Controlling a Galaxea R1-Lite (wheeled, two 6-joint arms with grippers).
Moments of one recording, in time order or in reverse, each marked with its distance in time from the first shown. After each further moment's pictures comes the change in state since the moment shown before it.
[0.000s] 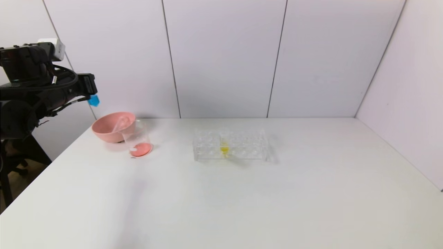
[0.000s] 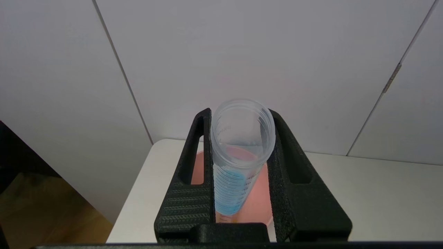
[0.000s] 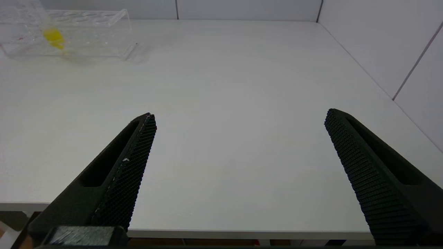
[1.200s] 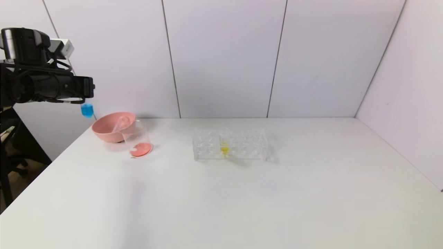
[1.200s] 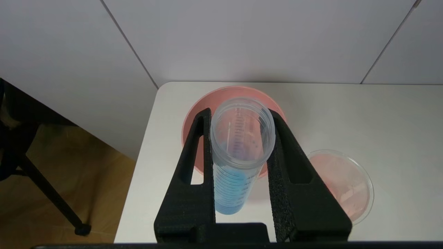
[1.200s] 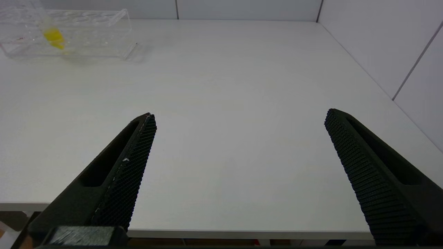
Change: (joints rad) left arm 0.013 0.003 -0.274 0.567 -0.014 0.086; right arm 0.000 0.000 0.000 0.000 0.000 0.000
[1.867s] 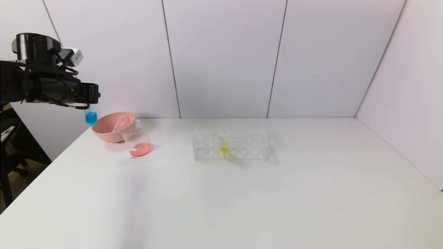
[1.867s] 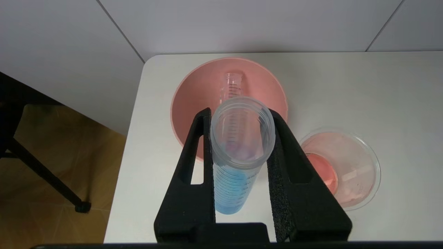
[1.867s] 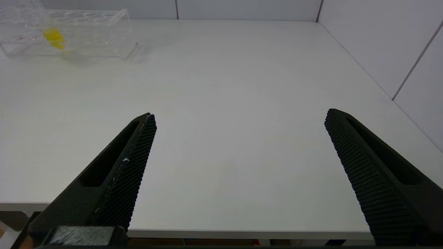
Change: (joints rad) left arm 0.000 0.060 -0.084 0.150 -0.018 0.008; right arm 0.000 0.000 0.000 0.000 0.000 0.000
